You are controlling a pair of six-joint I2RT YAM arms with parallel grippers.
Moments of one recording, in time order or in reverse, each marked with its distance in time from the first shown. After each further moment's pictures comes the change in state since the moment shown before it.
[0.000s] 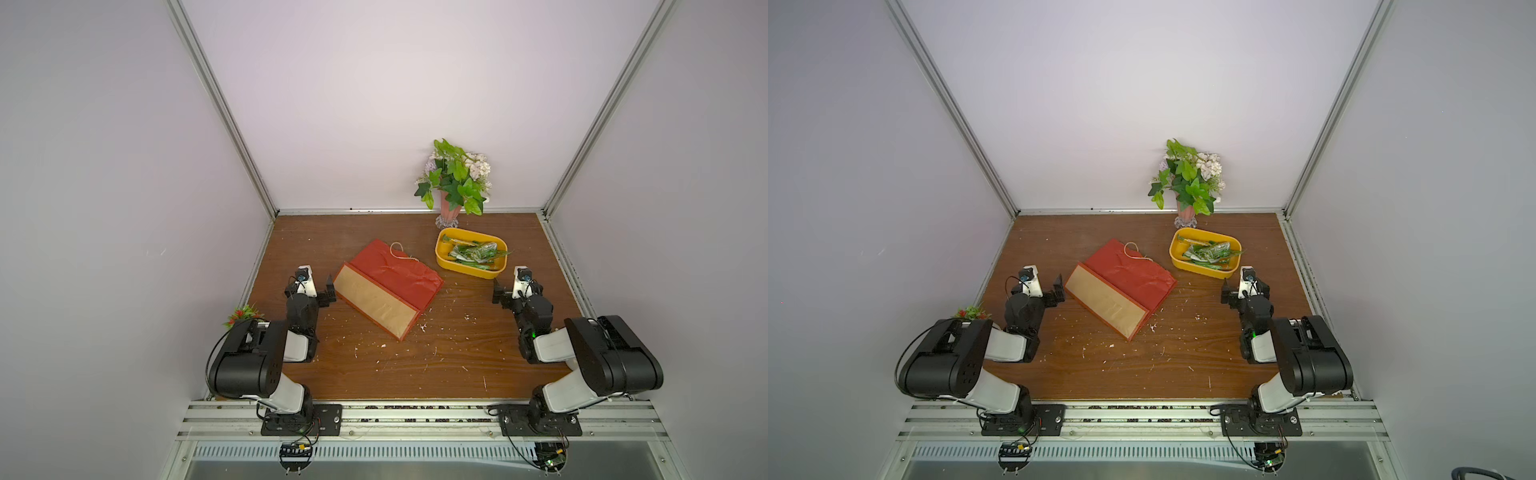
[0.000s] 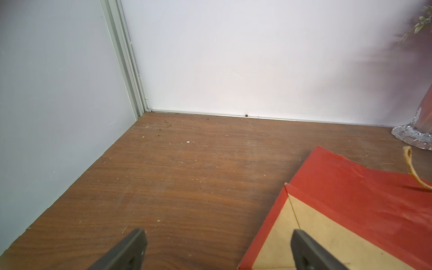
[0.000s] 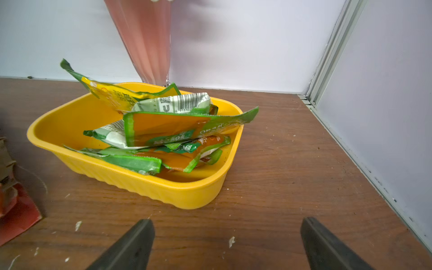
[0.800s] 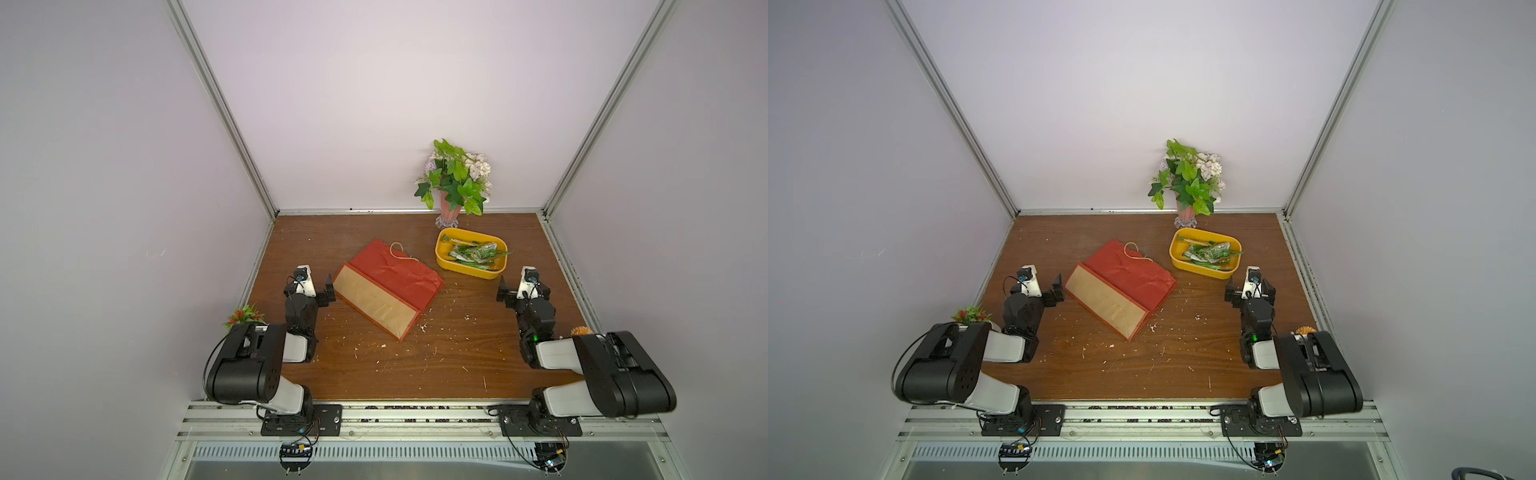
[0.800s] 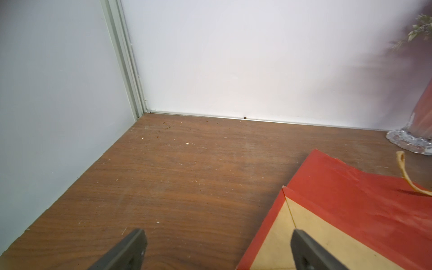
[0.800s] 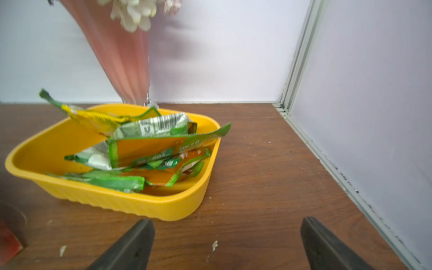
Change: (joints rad) left arm 0.037 -0.075 0.014 -0.090 0.034 -0.026; right arm 0.038 -0.202 -0.034 -0.080 0.173 0.034
